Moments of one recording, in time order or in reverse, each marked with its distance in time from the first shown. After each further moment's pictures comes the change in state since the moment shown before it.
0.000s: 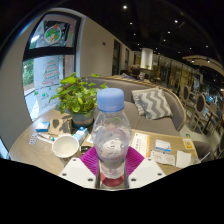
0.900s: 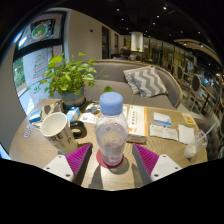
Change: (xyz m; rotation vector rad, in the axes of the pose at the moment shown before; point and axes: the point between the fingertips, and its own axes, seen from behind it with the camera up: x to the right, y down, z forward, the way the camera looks) arm 0.015 0.090 0.004 -0.164 0.048 0.111
